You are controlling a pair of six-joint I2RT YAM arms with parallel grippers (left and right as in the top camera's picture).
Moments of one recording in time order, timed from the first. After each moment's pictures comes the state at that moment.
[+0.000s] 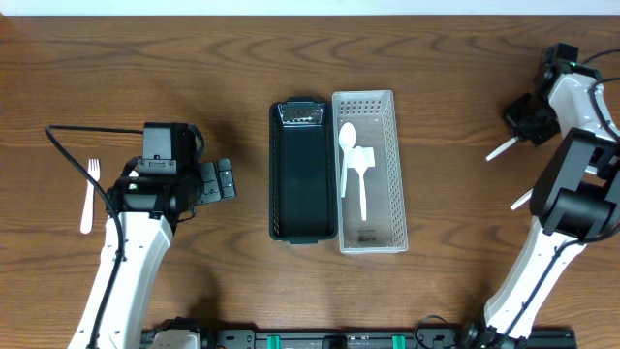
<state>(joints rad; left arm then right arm) -0.05 1.23 0.94 -0.82 0.01 -0.23 -0.29 2.30 1.81 -0.97 0.10 0.68</state>
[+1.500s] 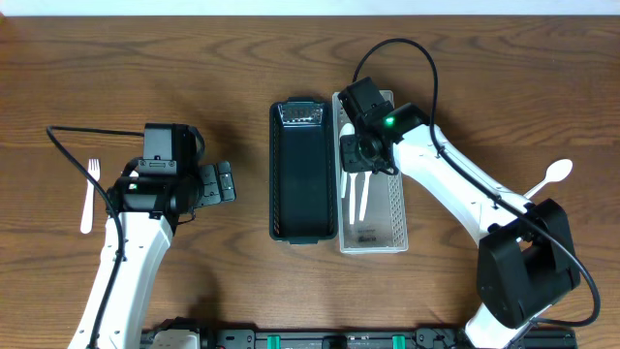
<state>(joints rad) -0.05 1.23 0.94 -0.85 0.01 -0.23 0.53 1.84 1.40 -0.84 0.02 0.43</state>
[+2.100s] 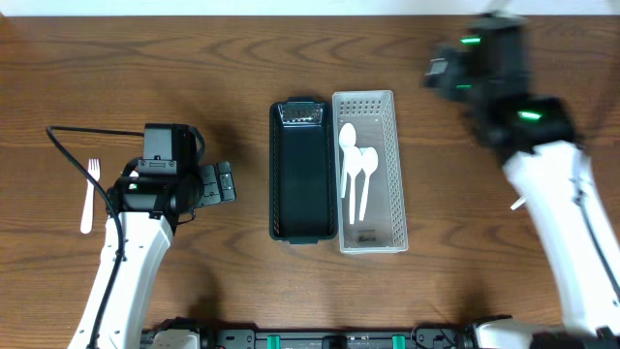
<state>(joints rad) -0.05 1.23 0.94 -0.85 0.01 -0.23 0.14 1.45 1.50 -0.76 0.26 0.47</state>
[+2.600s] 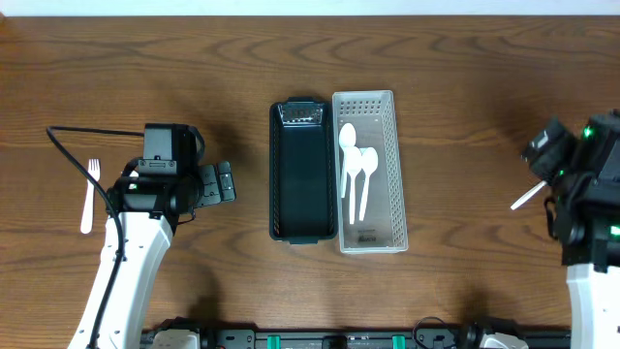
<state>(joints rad) -0.05 1.23 0.94 -0.85 0.01 -0.23 -0.19 1.04 1.10 -0.83 0.28 0.51</state>
